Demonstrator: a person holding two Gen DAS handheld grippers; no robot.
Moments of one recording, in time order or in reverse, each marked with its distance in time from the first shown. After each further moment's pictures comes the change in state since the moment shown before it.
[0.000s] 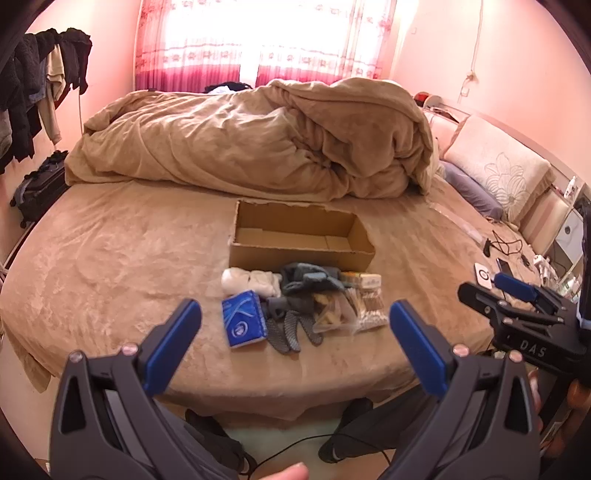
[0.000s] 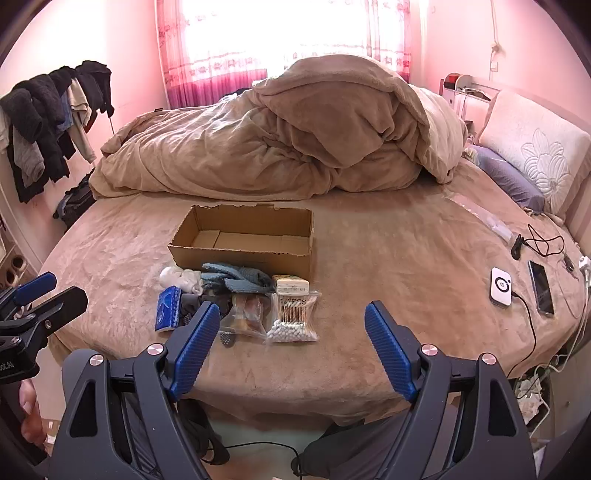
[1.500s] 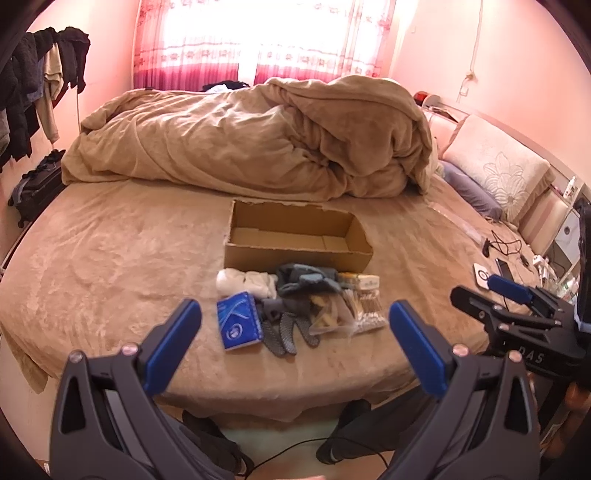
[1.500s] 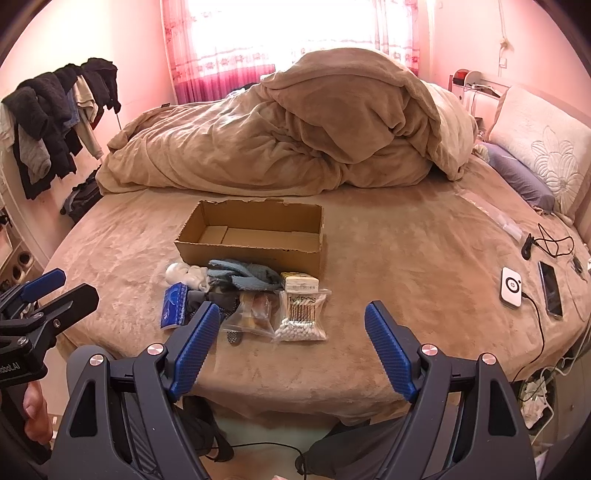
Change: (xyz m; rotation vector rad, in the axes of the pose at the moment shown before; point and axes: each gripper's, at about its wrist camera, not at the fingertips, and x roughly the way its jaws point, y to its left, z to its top) left arm 0.010 -0.006 0.002 0.000 0.002 -0.003; right arm 0.010 0.000 0.000 0.000 0.017 0.035
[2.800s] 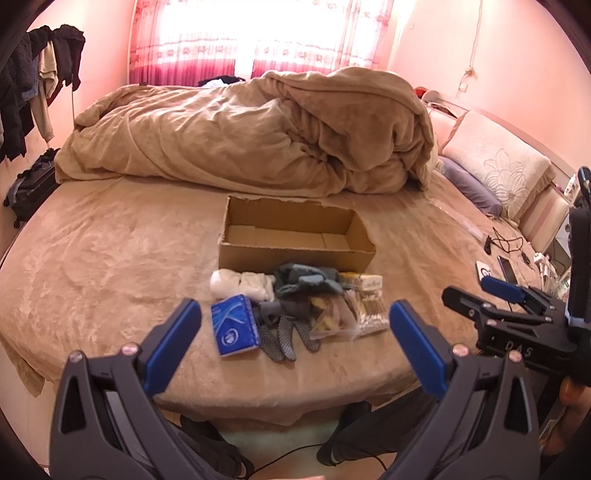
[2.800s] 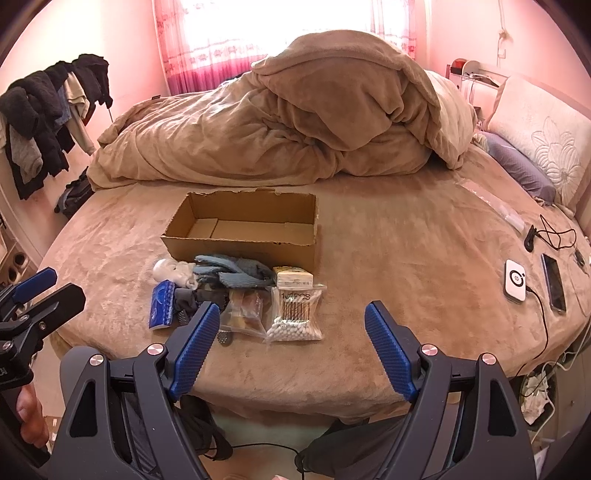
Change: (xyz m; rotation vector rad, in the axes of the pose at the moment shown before) left arm 0.025 0.004 0.004 0.003 0.023 -0.011; right arm 0.029 -0.009 0.003 0.016 0.051 -0.012
